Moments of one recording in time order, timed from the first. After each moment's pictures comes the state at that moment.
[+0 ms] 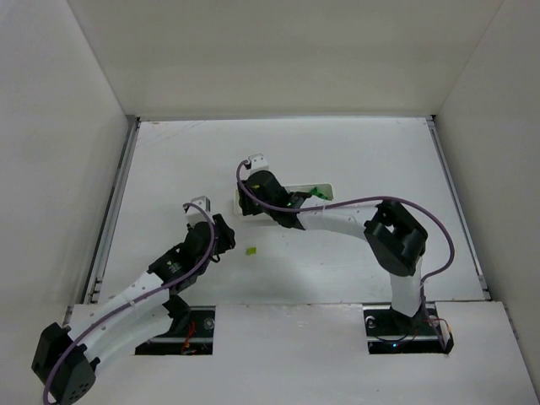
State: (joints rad) left arm -0.70 0.71 0.38 -0.26 -0.44 -0.72; right arm 0.95 1.95 1.38 0.00 0.27 0.43
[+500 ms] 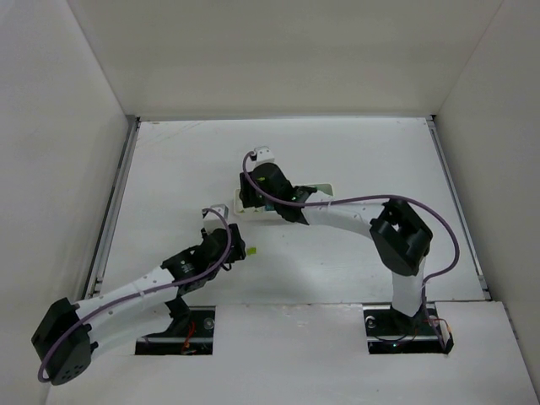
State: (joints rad) left arm -0.86 0.83 0.37 -0.25 -0.46 -0.74; right arm 0.91 1.92 1.39 0.01 0.26 0.45
